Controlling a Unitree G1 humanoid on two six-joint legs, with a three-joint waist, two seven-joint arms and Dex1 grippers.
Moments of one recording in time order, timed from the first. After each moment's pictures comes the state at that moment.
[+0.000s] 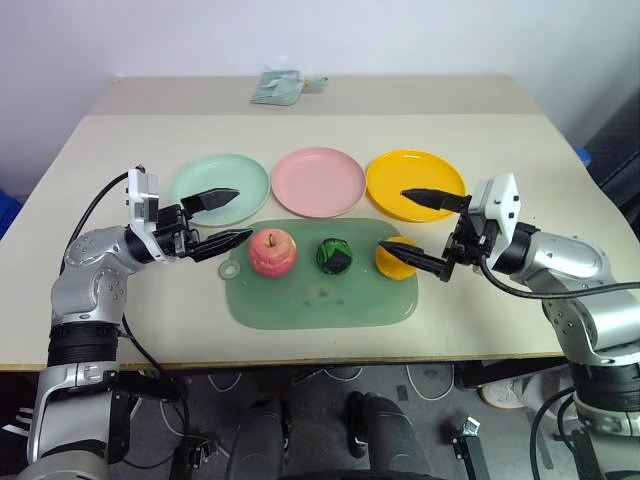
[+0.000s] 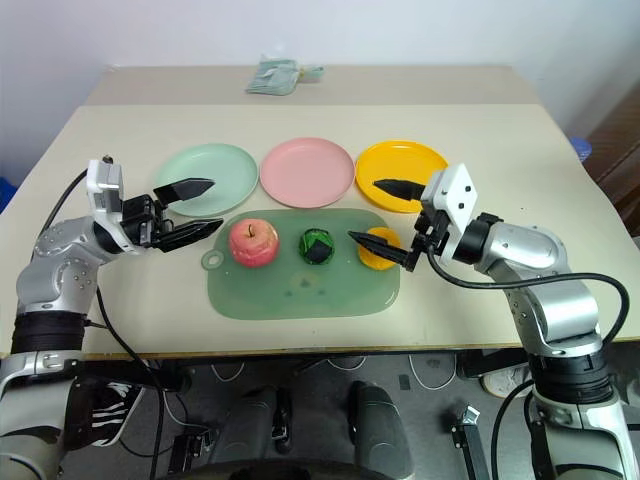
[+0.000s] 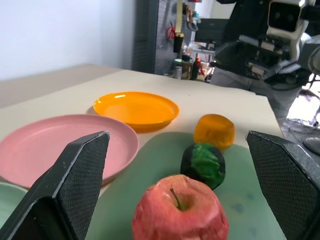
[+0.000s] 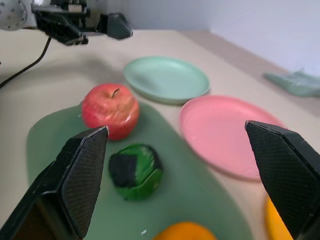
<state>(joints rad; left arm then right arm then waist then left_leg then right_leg) -0.51 0.61 0.20 0.31 -0.60 0.19 -1.37 -0.38 -0.68 -0.09 -0.33 0.51 0.39 0.89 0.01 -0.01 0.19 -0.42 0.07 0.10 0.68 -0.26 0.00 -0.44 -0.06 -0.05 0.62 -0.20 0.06</state>
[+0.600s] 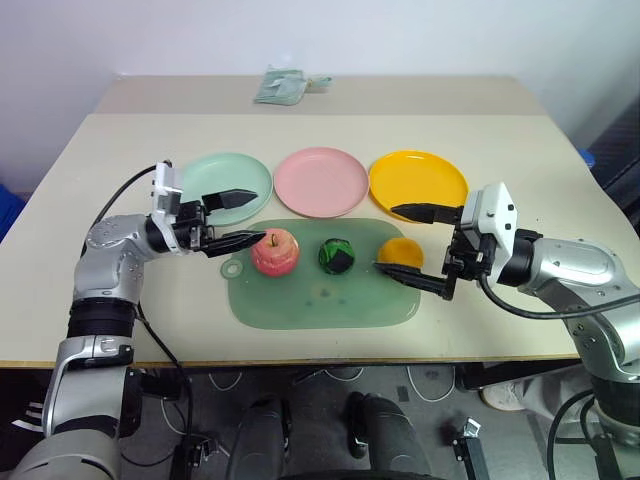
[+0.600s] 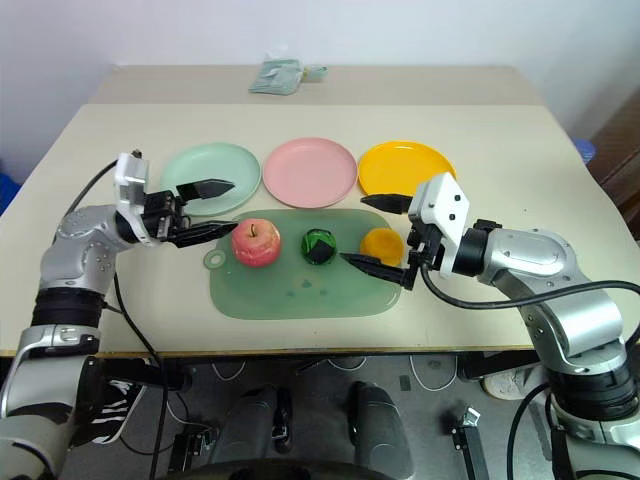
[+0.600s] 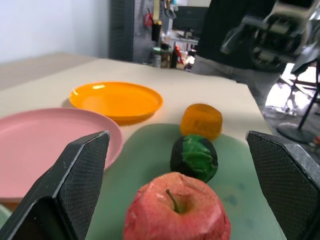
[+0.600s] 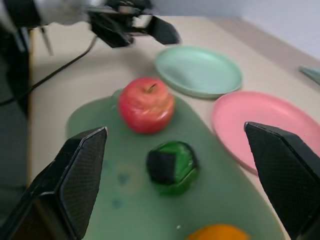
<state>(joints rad) -0.65 0.55 0.09 0.49 -0.49 0.13 -1.47 -0.33 -0.78 -0.08 -0.54 0.61 0.58 0.89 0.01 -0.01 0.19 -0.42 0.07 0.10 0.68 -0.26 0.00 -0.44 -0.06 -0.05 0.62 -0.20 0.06</state>
